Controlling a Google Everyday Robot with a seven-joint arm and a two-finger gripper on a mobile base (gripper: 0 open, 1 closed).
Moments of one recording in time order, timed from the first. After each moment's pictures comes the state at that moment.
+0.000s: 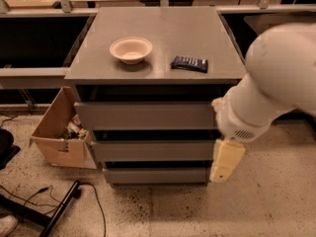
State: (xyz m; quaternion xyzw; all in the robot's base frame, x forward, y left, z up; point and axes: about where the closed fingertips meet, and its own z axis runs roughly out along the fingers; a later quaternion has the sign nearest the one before) arm 0.437 -0.141 0.837 -0.64 0.76 -0.02 0.16
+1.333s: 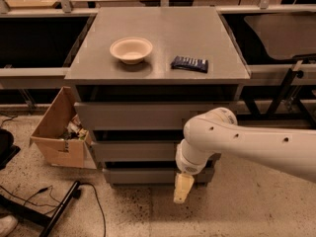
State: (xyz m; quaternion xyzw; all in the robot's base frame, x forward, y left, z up) arm 0.485 -0.075 0.595 -0.65 0.75 0.05 0.11
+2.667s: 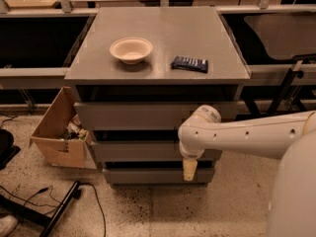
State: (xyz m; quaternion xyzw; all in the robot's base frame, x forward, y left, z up) arm 0.593 -0.122 0.536 -0.67 0.72 -0.09 0.12
